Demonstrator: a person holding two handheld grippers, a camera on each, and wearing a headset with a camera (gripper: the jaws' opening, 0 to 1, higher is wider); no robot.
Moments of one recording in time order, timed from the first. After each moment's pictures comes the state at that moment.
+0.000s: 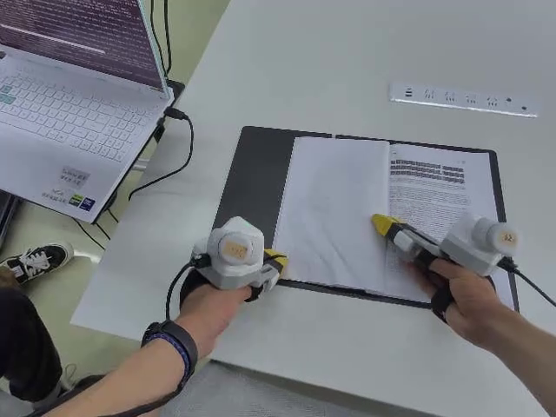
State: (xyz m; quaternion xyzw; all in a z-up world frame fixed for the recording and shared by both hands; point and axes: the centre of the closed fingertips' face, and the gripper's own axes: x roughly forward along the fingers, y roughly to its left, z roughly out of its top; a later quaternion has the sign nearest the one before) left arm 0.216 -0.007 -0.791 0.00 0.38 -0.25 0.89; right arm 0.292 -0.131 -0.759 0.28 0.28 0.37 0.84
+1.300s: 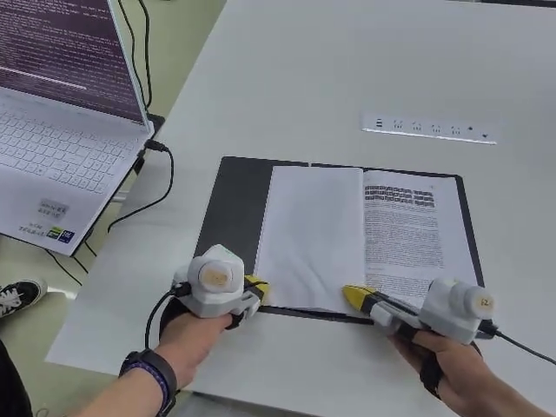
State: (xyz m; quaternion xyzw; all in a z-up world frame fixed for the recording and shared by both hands) left arm 0.216 -0.007 -0.790 0.00 0.37 -0.26 0.89; right arm 0.218 -0.130 -0.774 0.26 0.32 0.42 0.81
